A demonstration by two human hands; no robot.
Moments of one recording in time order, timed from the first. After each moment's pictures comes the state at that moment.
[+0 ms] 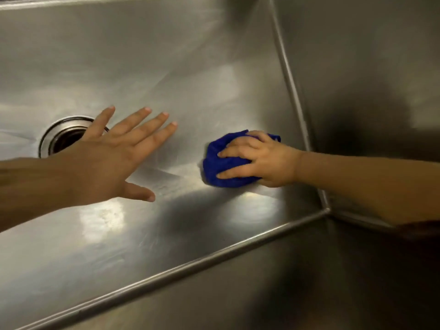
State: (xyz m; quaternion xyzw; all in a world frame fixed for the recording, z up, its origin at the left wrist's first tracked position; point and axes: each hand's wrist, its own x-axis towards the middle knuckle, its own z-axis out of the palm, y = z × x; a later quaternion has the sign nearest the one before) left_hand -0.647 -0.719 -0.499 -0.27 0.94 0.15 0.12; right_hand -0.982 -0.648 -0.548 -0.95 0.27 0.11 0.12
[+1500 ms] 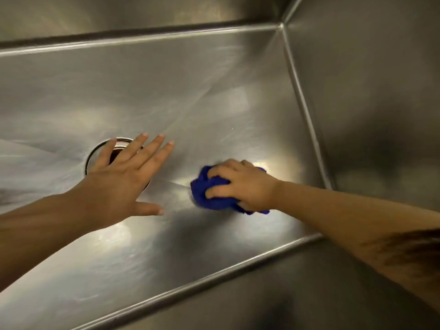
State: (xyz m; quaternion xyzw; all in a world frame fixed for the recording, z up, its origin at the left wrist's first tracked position) left_hand -0.603 -0.715 -0.495 -0.35 0.91 0.17 0.13; right_hand -0.893 -0.655 -0.539 -0.90 0.36 0.01 0.25
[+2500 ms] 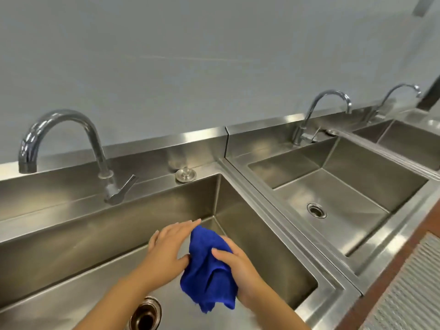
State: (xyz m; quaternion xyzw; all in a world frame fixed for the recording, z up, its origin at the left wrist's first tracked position) left_hand -0.665 -0.685 -0.145 -0.36 0.88 0.30 -0.13; right_hand -0.818 -0.569 -0.131 -0.27 0.55 -0.54 0.58
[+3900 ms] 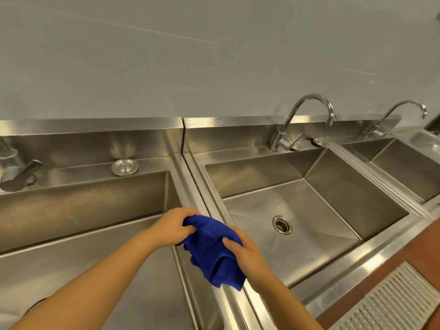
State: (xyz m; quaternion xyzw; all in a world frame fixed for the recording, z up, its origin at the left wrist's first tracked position) left_hand -0.936 -0.698 -0.138 -0.36 0.81 0.44 -0.12; right_hand -1.100 -0.557 -0.136 -0.39 0.66 -0.46 0.46
